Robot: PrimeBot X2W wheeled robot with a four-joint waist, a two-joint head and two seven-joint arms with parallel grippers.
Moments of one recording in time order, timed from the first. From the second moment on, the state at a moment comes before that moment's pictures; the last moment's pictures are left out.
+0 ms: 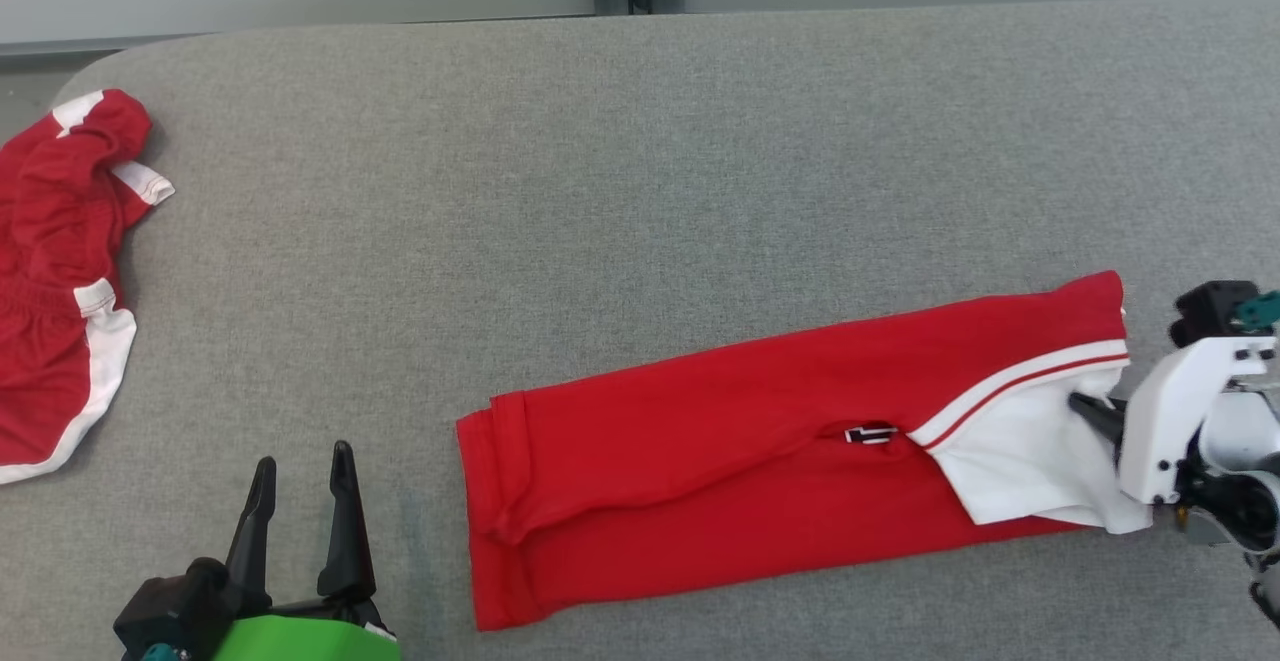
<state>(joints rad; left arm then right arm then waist) 0.07 0.07 -0.04 0.12 -0.41 -0.07 -0.26 -0.32 -0.50 0.19 0.37 0.72 0.13 0.59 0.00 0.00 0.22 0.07</state>
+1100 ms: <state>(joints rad) 0.14 0.05 -0.10 0.26 -0.48 -0.07 -0.26 -0.18 -0.28 0.31 0.12 0.73 0.13 0.58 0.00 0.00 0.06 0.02</state>
